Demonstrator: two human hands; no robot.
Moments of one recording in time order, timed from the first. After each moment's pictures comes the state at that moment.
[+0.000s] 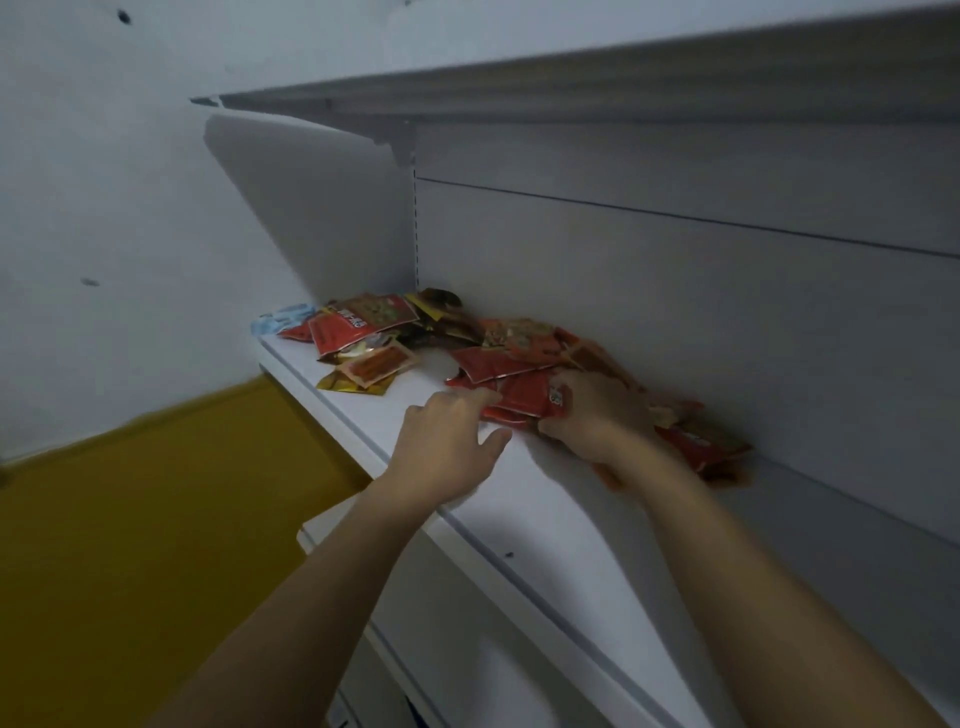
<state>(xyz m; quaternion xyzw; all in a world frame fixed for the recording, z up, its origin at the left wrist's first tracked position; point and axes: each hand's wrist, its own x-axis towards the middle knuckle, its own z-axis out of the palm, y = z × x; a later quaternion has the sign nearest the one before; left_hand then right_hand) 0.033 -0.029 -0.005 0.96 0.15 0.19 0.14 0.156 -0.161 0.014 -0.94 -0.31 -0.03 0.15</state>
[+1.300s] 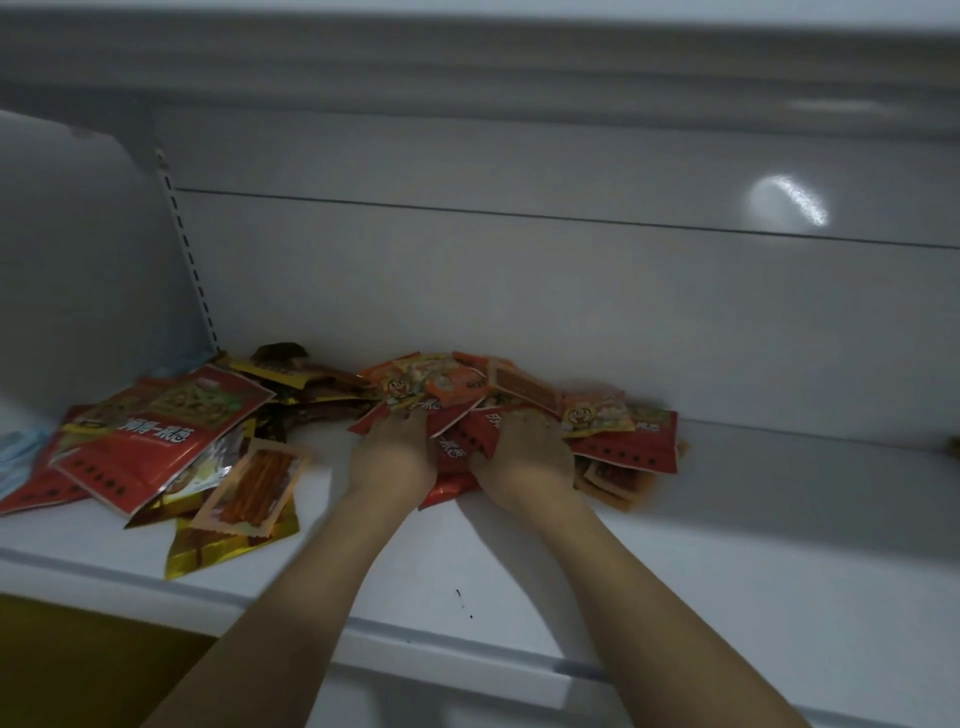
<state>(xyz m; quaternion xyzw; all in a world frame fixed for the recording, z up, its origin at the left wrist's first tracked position) 0.185 0.093 -0.049 0.96 -0.07 0.21 0.18 0.169 -0.053 -0.025 -0.99 0.03 -0.07 0.15</state>
